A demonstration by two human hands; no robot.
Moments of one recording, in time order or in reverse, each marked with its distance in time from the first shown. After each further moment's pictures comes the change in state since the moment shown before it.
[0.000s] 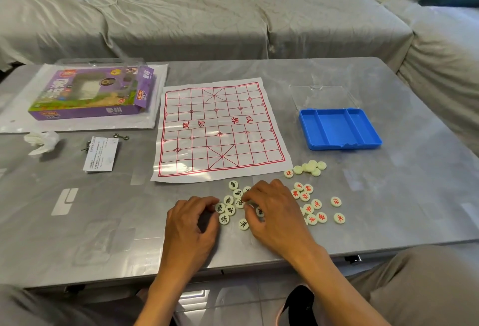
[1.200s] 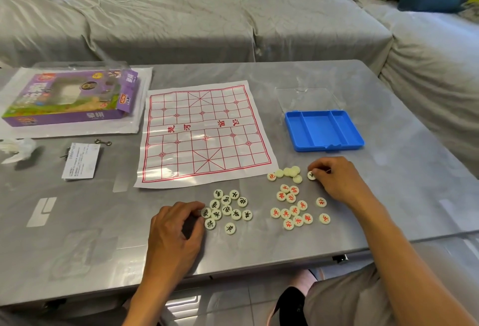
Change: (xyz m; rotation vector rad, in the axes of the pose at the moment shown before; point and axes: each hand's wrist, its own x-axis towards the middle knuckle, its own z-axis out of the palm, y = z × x) left_hand 0.000 0.003 -0.003 -0.013 -0.017 -0.029; right_hand 0.027 0.130 -0.078 0.121 -0.141 0.613
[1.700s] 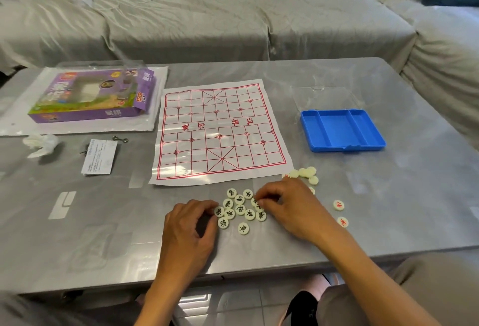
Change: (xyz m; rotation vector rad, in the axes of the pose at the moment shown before) left_hand 0.000 0.000 0.000 0.006 0.008 0.011; right_hand -0.062 -0.080 0.053 0.079 -0.189 -0.477
